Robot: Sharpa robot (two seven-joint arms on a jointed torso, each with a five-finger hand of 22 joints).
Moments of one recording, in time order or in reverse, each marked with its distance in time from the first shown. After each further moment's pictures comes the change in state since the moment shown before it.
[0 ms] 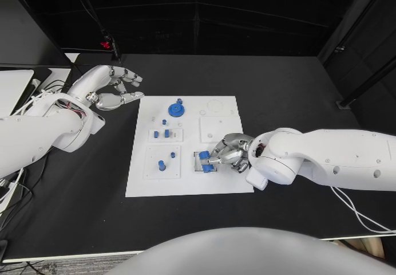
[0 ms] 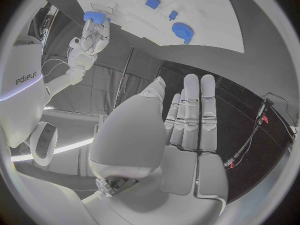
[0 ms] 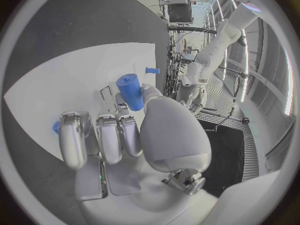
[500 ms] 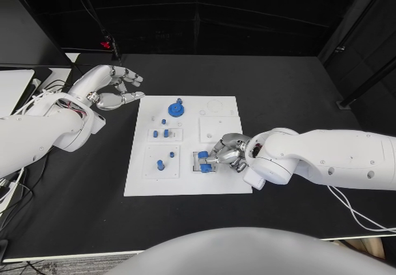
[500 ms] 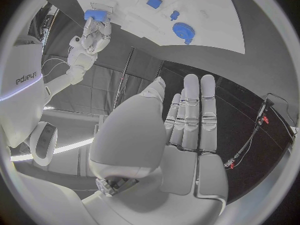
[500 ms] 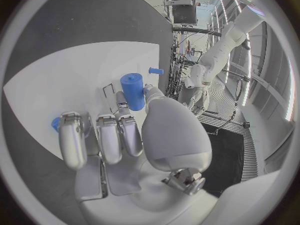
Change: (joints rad) left arm 0.000 0.000 0.000 0.000 0.000 0.001 0.000; left_hand 0.000 0.000 0.000 0.000 0.000 0.000 0.000 0.000 0.000 0.000 0.000 0.000 0.000 0.000 0.000 0.000 -0.001 0.000 0.000 0.000 0.000 0.000; right arm 0.000 0.030 0.000 -0.015 -0.040 -0.013 -0.029; right_hand -0.031 -0.004 -0.024 0.024 0.000 0.032 -0.021 -0.010 0.001 0.000 0.000 0.000 0.000 0.000 0.000 0.000 0.000 0.000 0.000 0.000 0.000 0.000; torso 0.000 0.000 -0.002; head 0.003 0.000
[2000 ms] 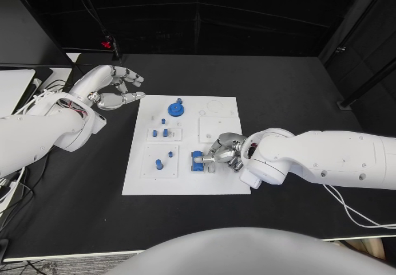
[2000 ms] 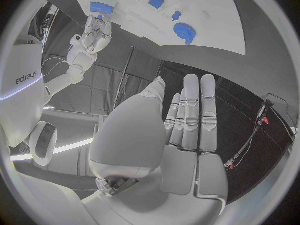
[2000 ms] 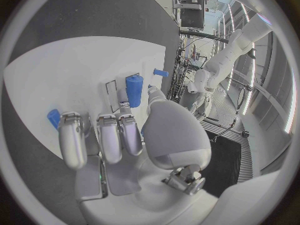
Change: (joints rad) left arm 0.000 0.001 0.000 0.000 0.000 0.003 -0.001; left_hand 0.000 0.000 0.000 0.000 0.000 0.000 0.000 0.000 0.000 0.000 0.000 0.000 0.000 0.004 0.004 0.000 0.000 0.000 0.007 0.000 0.000 0.000; right arm 0.000 0.037 0.000 -0.016 -0.086 -0.007 -0.047; right_hand -0.113 -0.009 -0.160 0.000 -0.108 0.007 -0.031 -0.003 0.026 -0.003 0.004 0.000 0.000 0.000 0.000 0.000 0.000 0.000 0.000 0.000 0.000 0.000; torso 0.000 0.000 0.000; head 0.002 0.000
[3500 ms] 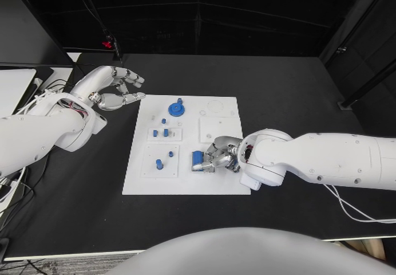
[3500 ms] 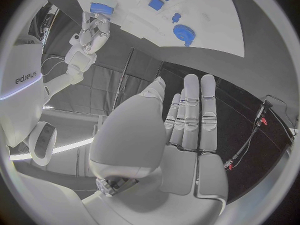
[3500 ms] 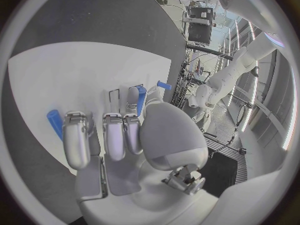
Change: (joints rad) left arm -0.003 0.001 0.000 -0.004 0.000 0.007 -0.005; left_hand 0.000 0.000 0.000 0.000 0.000 0.000 0.000 0.000 0.000 0.000 0.000 0.004 0.000 0.000 0.000 0.000 0.000 0.000 0.000 0.000 0.000 0.000; right arm 0.000 0.028 0.000 -0.001 -0.125 0.091 -0.059; right_hand 0.073 0.093 -0.087 -0.007 -0.223 -0.015 -0.105 0.473 0.377 0.003 -0.087 0.000 0.000 0.002 -0.074 0.000 0.000 0.000 0.001 -0.070 0.000 0.000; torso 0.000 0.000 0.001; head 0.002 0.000
